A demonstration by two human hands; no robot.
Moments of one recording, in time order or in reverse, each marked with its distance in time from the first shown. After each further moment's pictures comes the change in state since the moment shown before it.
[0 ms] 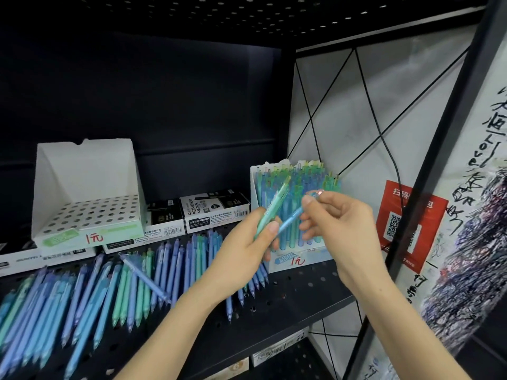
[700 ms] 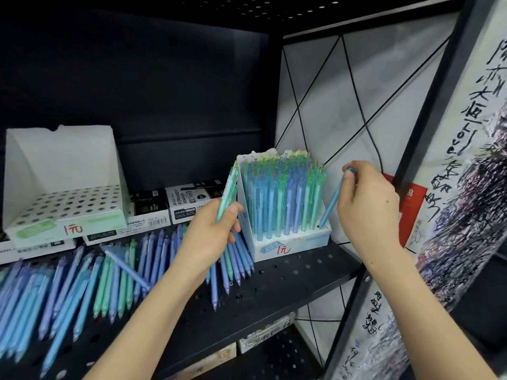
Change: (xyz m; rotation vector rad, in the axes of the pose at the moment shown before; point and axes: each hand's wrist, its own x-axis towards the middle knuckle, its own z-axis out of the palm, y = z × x) left_hand 0.004 -0.006 -0.010 -0.026 0.237 -0.250; right_hand 0.030 0.009 -0.045 -0.922 0.304 -0.443
